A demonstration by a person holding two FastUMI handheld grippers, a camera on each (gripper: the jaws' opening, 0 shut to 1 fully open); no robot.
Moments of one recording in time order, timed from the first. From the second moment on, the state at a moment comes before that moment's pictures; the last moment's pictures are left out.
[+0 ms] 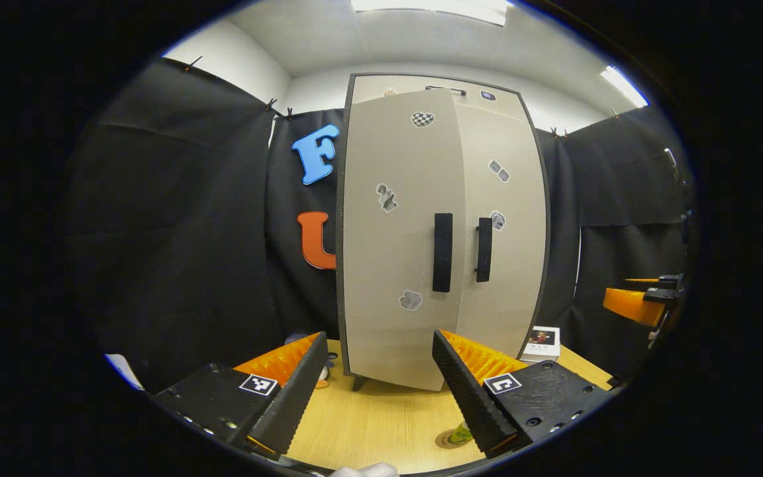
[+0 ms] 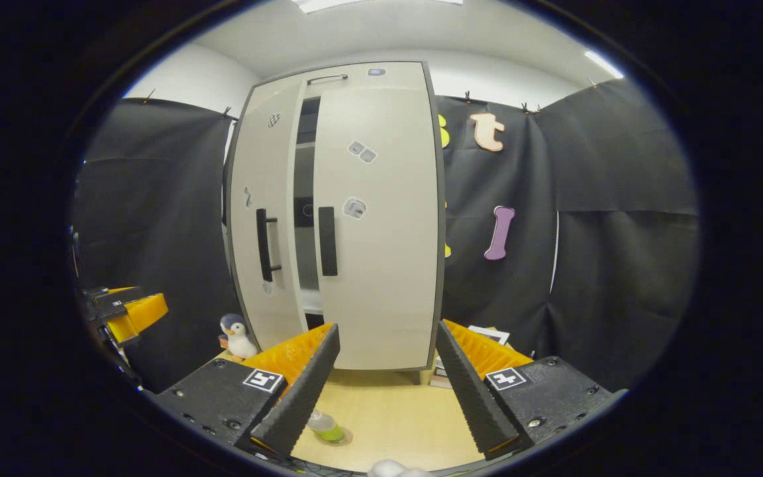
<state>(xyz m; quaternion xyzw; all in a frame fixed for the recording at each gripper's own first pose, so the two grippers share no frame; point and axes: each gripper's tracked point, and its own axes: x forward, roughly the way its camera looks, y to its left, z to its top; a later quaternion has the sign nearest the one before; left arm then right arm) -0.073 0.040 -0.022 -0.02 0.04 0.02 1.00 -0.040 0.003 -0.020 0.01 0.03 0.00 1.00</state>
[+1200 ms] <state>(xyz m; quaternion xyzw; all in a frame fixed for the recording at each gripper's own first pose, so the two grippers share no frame) -0.069 0.047 -0.020 0.00 0.03 0.02 1.00 -0.037 0.022 -0.016 -0.01 0.02 0.01 1.00</state>
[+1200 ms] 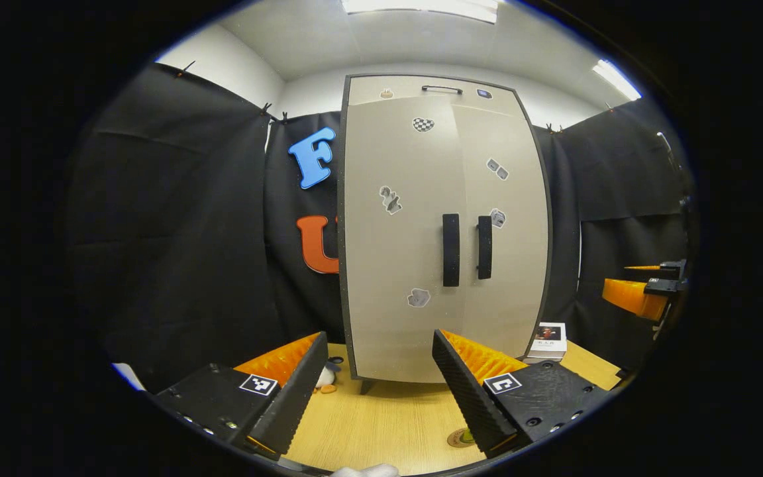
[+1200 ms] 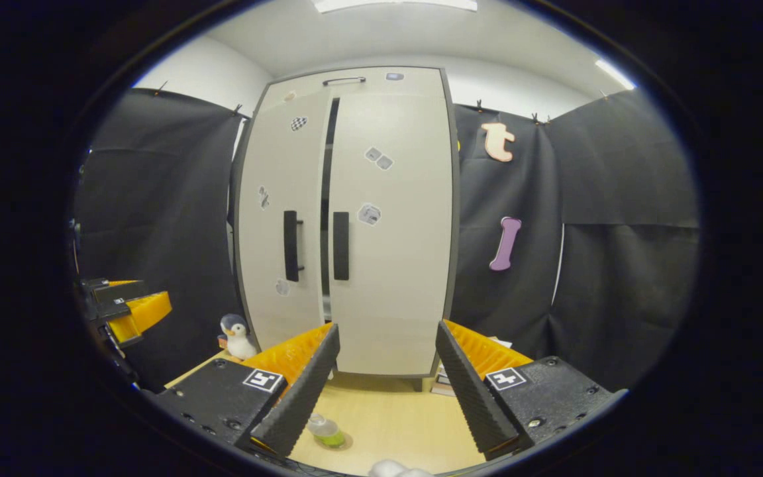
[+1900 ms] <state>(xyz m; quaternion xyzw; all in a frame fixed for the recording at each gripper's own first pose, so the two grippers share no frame) -0.070 0.044 -0.022 -0.01 0.03 0.02 1.00 -0.039 0.020 -0.019 0.00 0.02 0.01 1.00</state>
